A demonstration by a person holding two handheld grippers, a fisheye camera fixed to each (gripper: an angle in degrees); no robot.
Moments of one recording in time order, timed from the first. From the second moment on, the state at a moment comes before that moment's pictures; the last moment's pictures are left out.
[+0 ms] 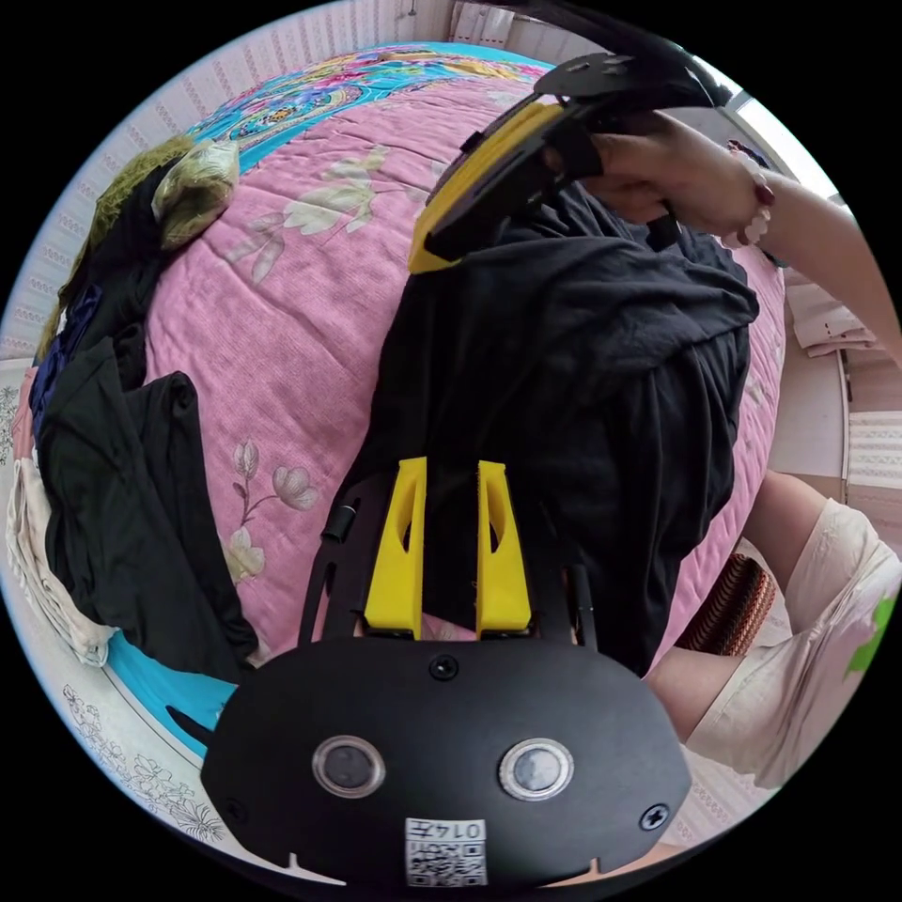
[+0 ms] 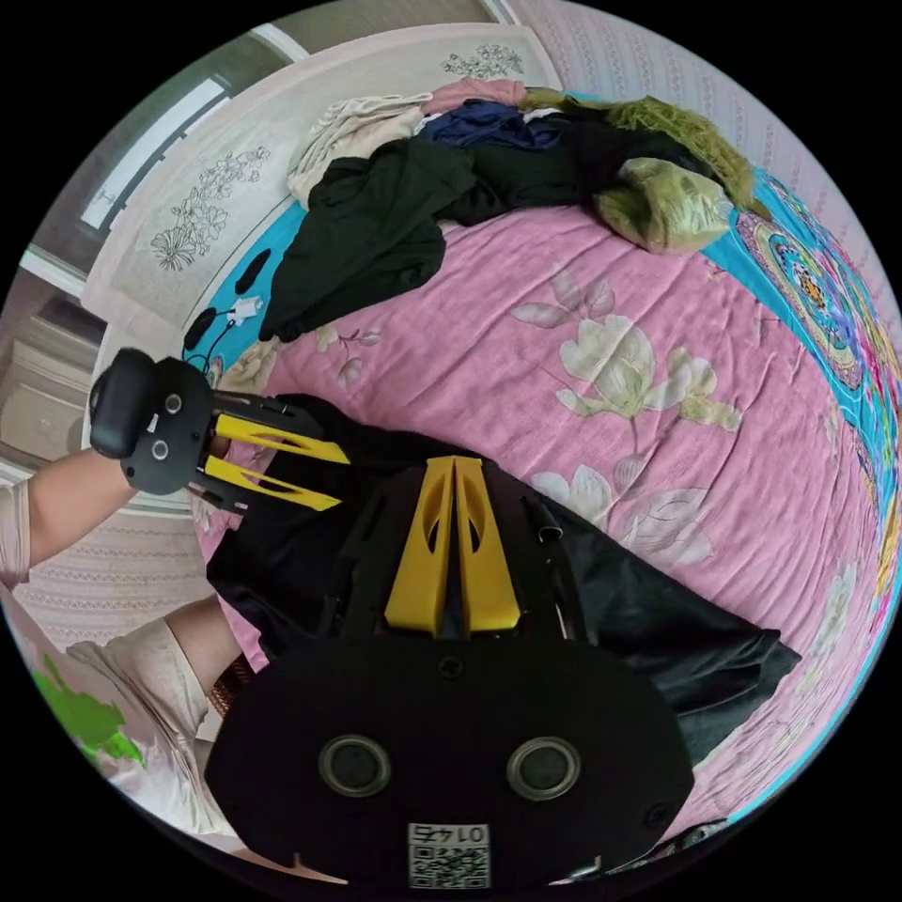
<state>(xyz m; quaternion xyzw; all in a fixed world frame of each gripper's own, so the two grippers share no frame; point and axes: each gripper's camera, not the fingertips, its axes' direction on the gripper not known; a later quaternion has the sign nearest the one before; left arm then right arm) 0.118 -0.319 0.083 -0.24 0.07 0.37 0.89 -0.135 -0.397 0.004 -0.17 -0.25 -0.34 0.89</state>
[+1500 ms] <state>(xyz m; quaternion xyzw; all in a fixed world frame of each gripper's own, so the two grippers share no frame) 0.125 -0.268 -0.013 -0.20 0.07 0.28 0.94 0.405 -0.160 -0.035 -0.24 -0.13 0.18 0.94</state>
